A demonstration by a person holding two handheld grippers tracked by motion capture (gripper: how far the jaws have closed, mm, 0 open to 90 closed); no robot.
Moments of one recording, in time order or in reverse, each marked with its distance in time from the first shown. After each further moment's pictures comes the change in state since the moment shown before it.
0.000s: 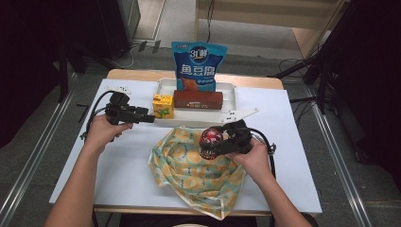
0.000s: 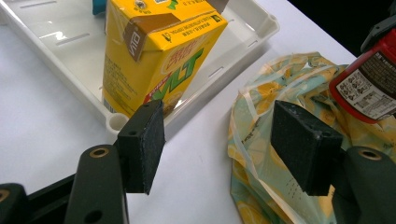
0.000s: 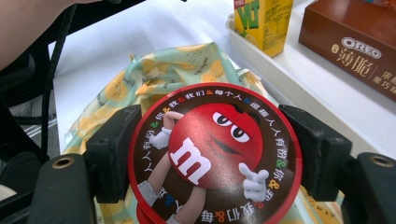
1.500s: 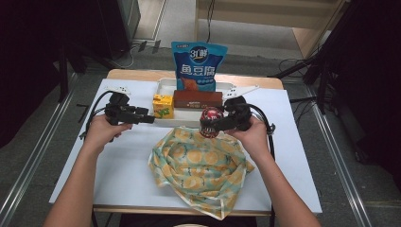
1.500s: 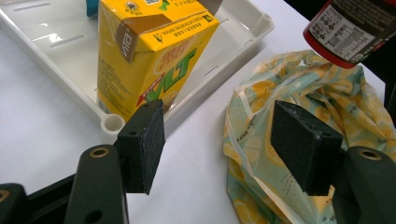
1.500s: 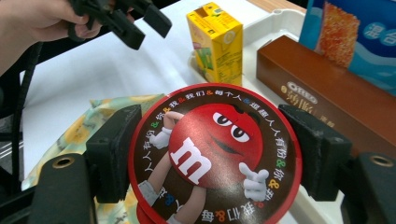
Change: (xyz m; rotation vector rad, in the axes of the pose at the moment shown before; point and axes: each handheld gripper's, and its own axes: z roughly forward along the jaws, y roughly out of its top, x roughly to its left) left arm -0.002 0.000 -0.002 0.001 -0.014 0.014; right arm -0.038 0.044 0.000 -0.030 -0.048 0.004
